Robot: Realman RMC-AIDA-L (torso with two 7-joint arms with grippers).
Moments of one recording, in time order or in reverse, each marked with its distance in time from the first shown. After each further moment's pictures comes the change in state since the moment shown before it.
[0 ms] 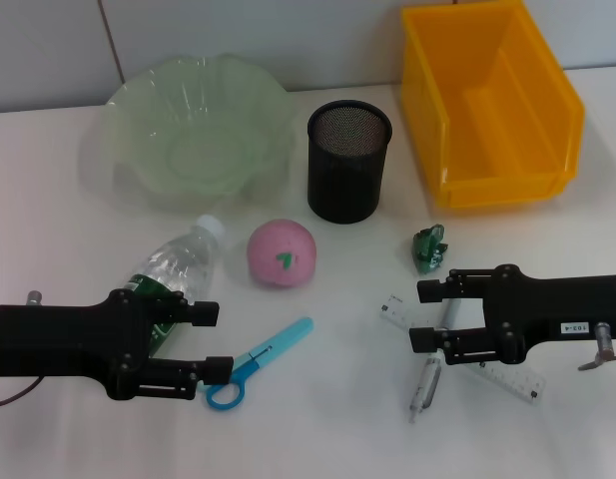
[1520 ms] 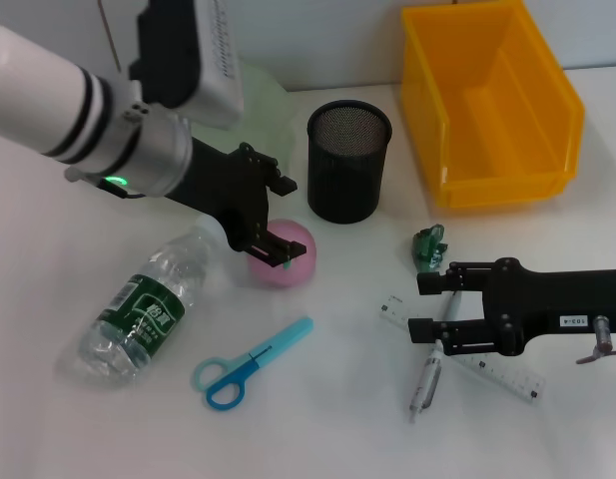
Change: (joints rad) left arm -0.372 -0.124 0.122 0.311 0.492 -0.324 -0.130; right arm 0.003 0.002 0.012 0.000 0.008 0.005 0.006
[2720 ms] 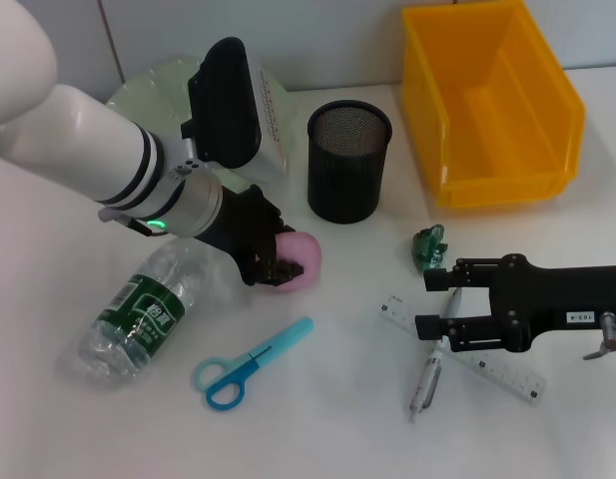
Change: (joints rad) left arm -0.030 -0.008 0.337 -0.161 -0.031 -0.332 -0.148; right arm 0.002 -0.012 0.001 -0.001 -0.002 0.001 -0.005
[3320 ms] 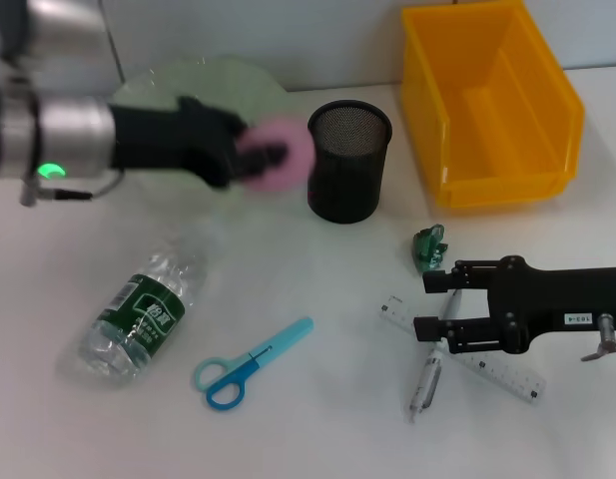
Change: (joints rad) left arm 0.230 0.014 -0.382 0.229 -0.292 0.204 0.018; right arm 0.000 0.001 -0.006 0.004 -0.001 0.009 -0.001
